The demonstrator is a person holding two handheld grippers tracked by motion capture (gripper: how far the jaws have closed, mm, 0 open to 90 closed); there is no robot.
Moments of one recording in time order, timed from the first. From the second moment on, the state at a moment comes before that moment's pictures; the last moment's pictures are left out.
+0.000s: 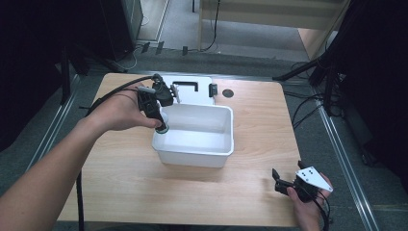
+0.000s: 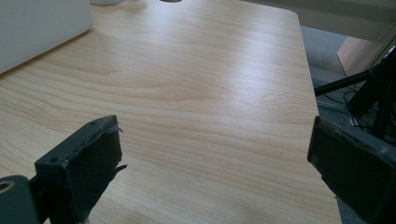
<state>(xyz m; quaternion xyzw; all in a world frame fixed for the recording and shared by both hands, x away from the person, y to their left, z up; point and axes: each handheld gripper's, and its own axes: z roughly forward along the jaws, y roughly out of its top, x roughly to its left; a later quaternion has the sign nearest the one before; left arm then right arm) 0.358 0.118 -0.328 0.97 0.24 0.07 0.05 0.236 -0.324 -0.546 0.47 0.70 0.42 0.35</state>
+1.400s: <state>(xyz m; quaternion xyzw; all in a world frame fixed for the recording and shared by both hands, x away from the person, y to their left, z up) 0.372 0.100 -0.418 0.98 0.21 0.06 0.04 0.236 -0.324 -0.546 0.48 0.70 0.41 0.34</state>
